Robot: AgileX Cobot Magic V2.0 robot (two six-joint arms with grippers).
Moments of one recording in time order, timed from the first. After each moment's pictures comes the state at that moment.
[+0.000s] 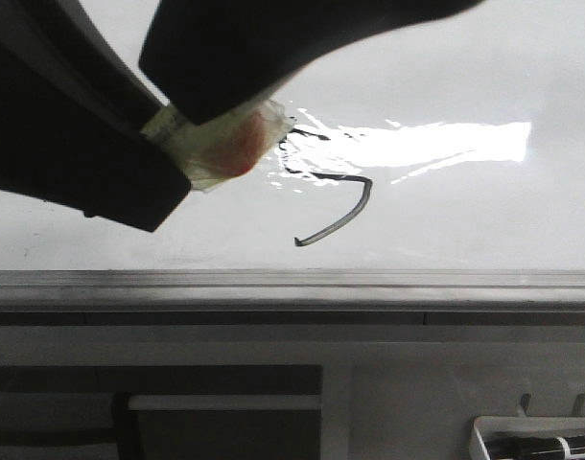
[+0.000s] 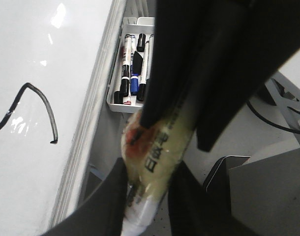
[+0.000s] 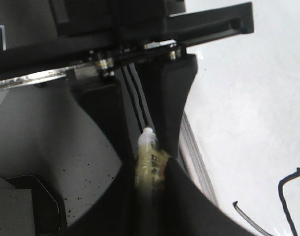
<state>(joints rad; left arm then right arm) -0.68 1.09 -0.74 -0.87 0.73 1.35 1.19 1.12 -0.89 -0.31 0.48 -0.01</state>
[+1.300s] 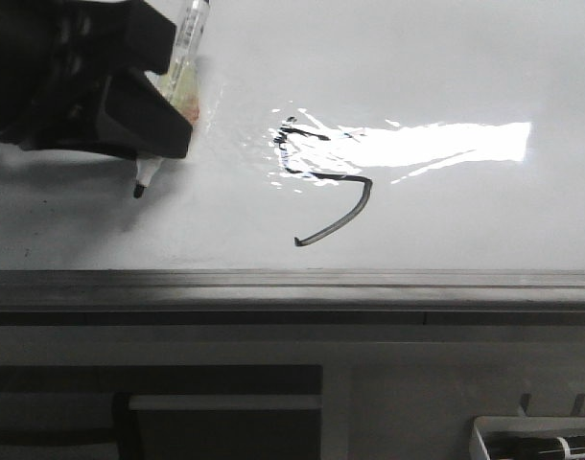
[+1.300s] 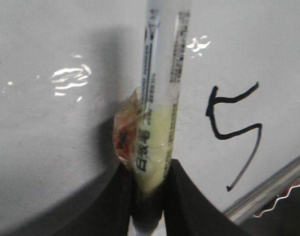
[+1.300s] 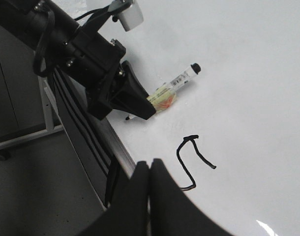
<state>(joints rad) -0.68 1.25 -0.67 -1.14 0.08 0.82 1.10 0.75 -0.88 -0.39 0.63 0.15</state>
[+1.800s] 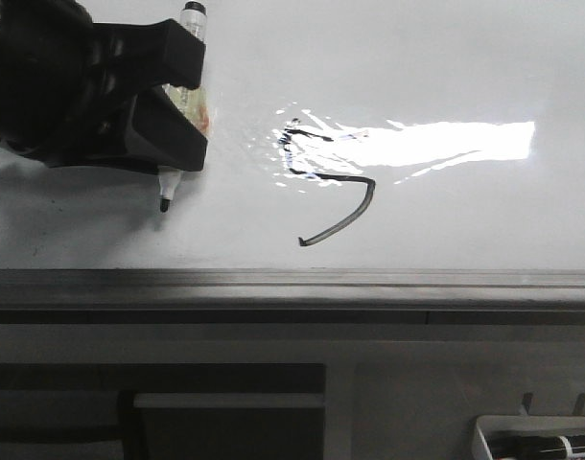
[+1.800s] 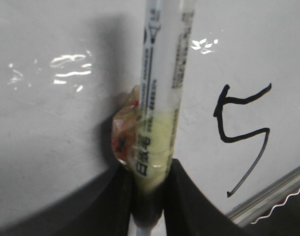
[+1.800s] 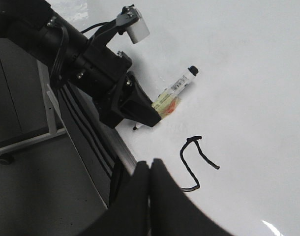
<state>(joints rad) -0.68 1.32 -0.68 -1.21 0.05 0.82 1.10 0.75 -0.88 -0.39 0.63 0.17</state>
